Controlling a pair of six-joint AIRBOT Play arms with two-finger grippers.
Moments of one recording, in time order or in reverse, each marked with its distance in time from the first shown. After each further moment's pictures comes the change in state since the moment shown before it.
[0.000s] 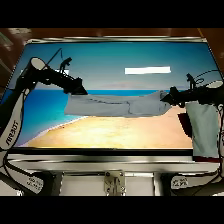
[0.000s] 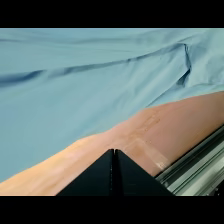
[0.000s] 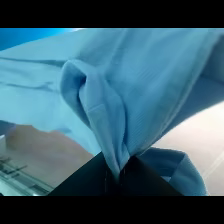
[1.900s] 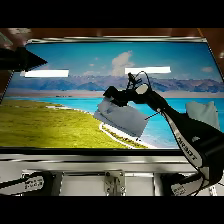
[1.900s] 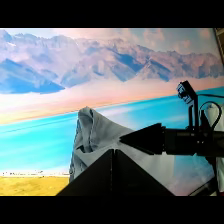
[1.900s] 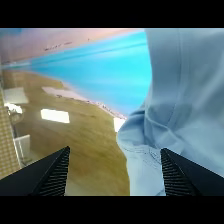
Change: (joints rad) left arm 0.386 0.406 0.000 -0.161 -0.033 0.121; right arm 0.739 -0.091 0.000 0.208 -0.624 0.296
